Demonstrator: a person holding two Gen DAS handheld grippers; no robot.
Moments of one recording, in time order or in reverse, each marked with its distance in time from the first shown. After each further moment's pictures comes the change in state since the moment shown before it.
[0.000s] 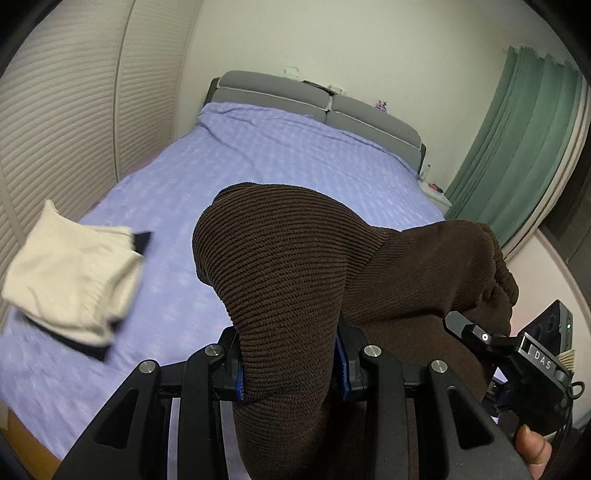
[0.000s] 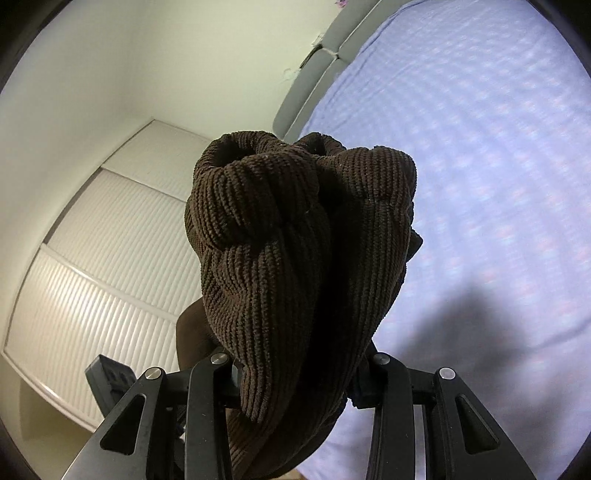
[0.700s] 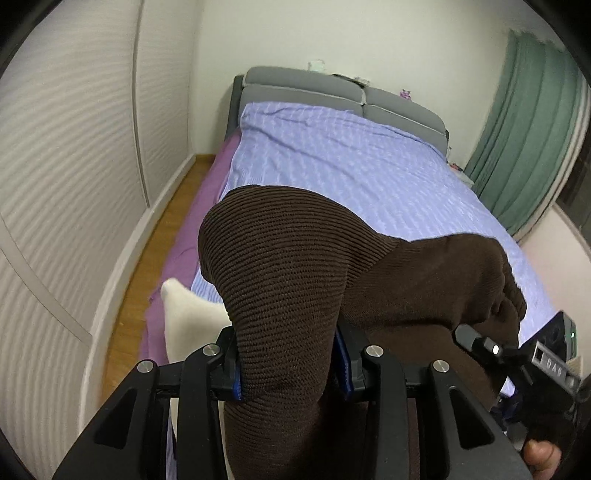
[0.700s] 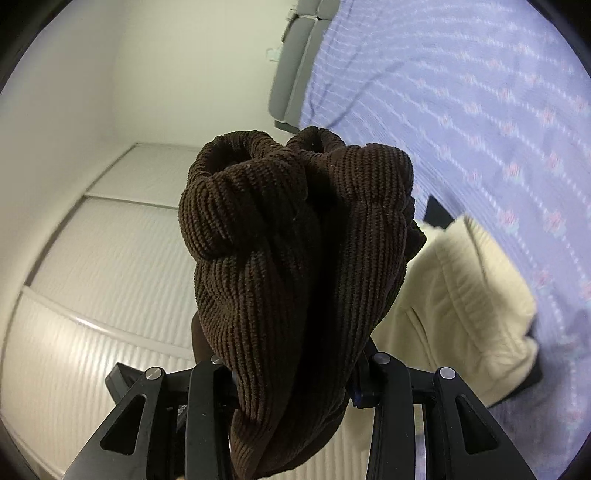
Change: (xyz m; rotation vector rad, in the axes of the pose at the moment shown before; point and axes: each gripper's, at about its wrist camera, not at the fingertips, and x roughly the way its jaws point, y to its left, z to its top) left arm 0.035 0.396 0.130 0.135 0.057 0.005; right arm 0.373 0.146 -0.196 0.234 -0.087 0.057
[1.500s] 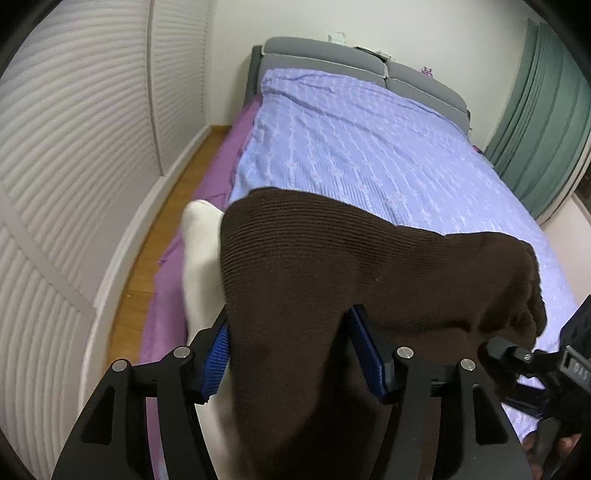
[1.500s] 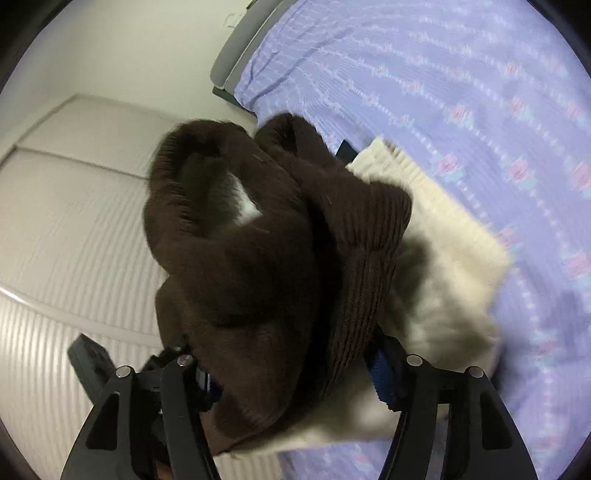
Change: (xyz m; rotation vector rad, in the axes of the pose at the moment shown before) left arm 0.055 0.040 -0.063 -0.003 0.063 0.084; right arm 0.044 -0.060 -0.025 -0.116 0.100 -0.341
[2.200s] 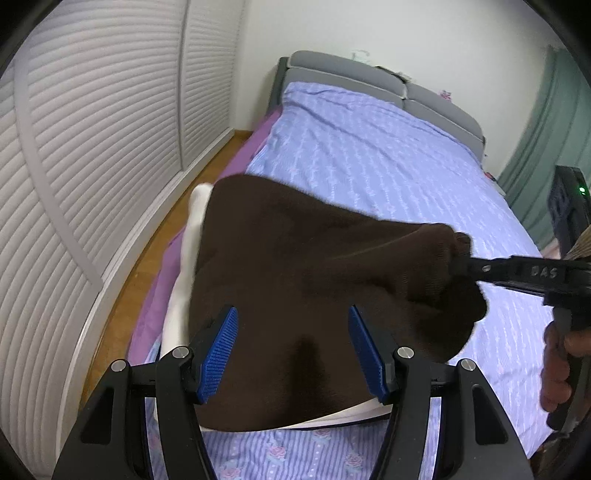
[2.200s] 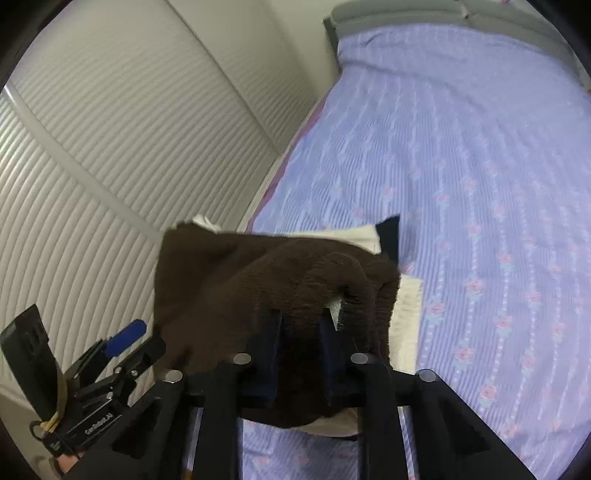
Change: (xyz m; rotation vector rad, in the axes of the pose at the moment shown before) left arm -0.042 -0.039 -0.034 -0.136 -0.034 0.040; right arm -0.008 0.091 0.079 -0.642 0.246 -0.200
